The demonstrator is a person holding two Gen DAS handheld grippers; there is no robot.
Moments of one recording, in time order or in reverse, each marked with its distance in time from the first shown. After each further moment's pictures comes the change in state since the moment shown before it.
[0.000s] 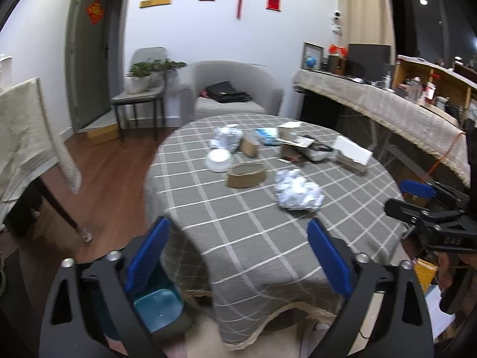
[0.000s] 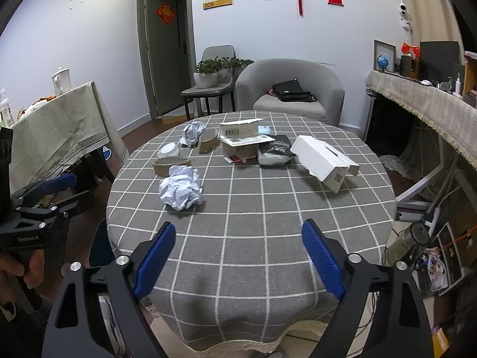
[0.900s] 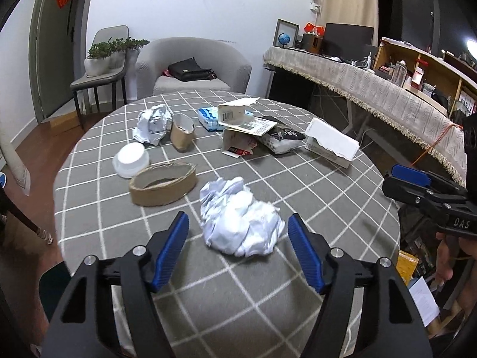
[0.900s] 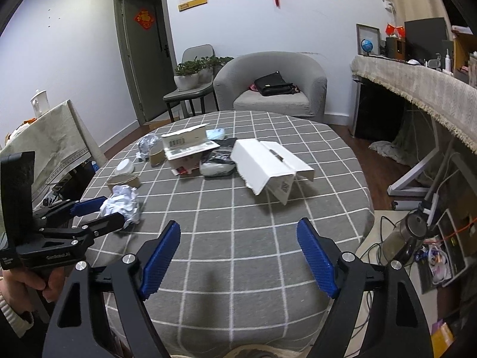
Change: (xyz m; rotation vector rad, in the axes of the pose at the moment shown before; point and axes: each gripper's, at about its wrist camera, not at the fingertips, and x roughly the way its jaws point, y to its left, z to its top) left arm 0.101 -0.051 0.023 0.005 0.110 -0.142; right arm 0.023 -0.080 0.016 0.091 0.020 -0.007
